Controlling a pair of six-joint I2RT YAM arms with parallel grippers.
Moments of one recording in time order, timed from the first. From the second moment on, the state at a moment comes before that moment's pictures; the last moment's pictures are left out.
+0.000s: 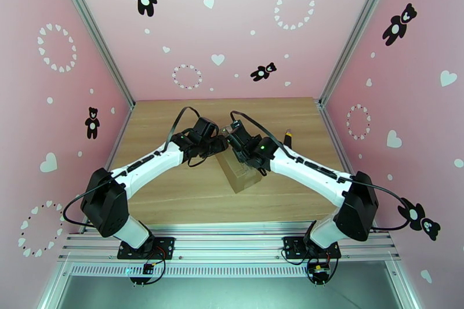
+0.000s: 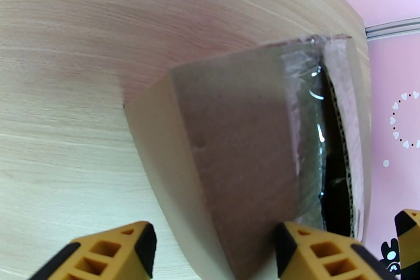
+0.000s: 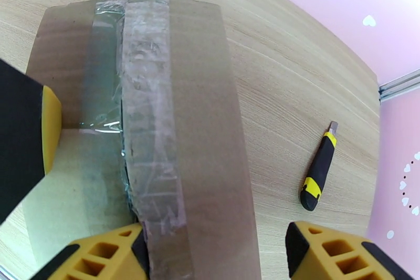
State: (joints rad) left arm -0.64 1.60 1.24 -0.53 0.02 -0.91; right arm 0.87 1.55 1.33 -0.80 0.59 0.21
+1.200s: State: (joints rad) left arm -0.64 1.60 1.23 -0.53 0.02 -0.92; right arm 0.55 1.44 1.23 -0.79 0.44 0.19
